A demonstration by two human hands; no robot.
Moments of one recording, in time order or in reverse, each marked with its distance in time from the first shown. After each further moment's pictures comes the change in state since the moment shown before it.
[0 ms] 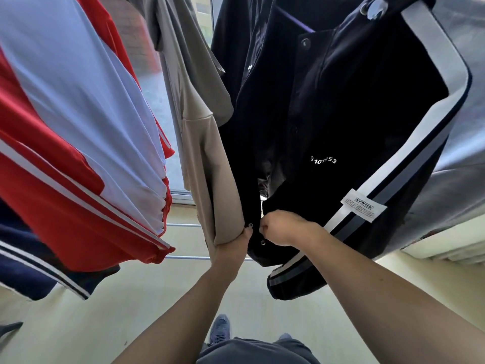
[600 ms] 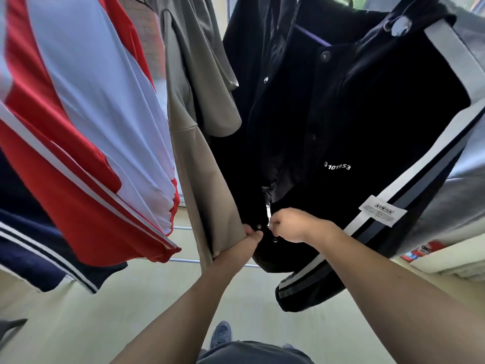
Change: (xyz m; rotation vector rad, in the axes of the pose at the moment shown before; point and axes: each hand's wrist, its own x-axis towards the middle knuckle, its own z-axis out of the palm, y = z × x) left_hand -0.027 0.036 -0.013 0.492 -0.098 0.375; right_hand -0.004 -0.002 -0.021 0.096 0.027 0.016
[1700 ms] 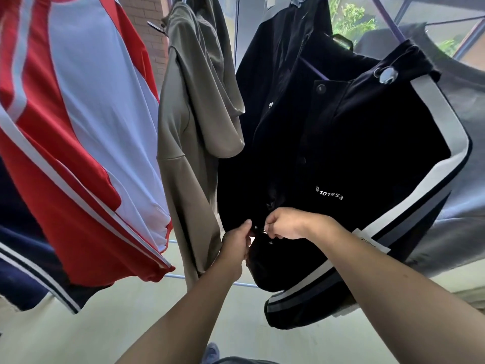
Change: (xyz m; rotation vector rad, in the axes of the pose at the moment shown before) left_hand 0.012 0.033 -0.018 -0.724 -0.057 -0.189; right_hand 0.016 -0.019 -0.047 0.165 -0.034 0.020
